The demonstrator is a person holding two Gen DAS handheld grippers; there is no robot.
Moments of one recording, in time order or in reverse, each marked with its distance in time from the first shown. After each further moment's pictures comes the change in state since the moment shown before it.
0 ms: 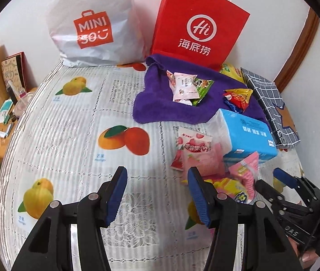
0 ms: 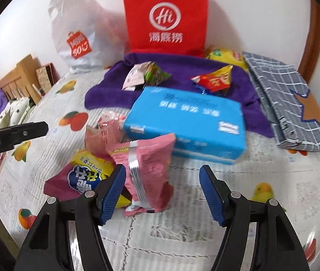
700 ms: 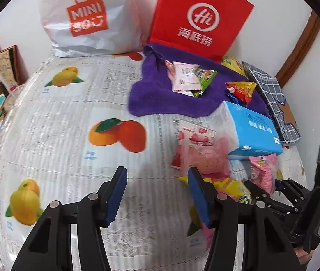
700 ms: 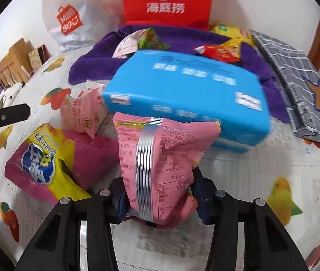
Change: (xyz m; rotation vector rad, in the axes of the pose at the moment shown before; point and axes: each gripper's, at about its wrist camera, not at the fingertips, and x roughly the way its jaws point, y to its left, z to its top) left arm 0.030 -0.003 0.003 0.003 0.051 -0.038; right arm 0.046 -0.014 -0.019 -0.012 0.089 -0.020
